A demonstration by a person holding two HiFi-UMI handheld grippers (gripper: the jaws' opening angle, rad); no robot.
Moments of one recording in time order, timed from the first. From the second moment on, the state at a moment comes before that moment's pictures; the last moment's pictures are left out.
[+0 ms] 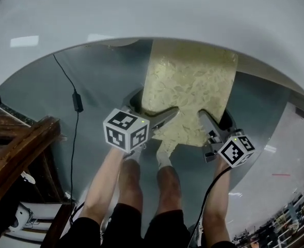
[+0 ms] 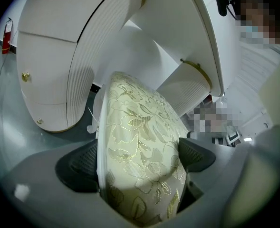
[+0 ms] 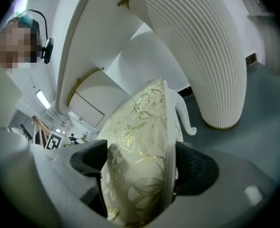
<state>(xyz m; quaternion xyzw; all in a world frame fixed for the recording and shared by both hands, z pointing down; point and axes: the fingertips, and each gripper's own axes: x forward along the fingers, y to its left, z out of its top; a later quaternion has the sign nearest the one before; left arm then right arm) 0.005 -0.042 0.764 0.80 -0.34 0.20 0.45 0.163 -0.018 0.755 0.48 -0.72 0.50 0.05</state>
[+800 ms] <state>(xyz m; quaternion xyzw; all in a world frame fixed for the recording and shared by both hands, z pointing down) -0.006 -0.099 0.713 0.83 -0.34 0.17 0.41 0.151 -0.075 0.701 0.49 -0.75 0.45 0.02</state>
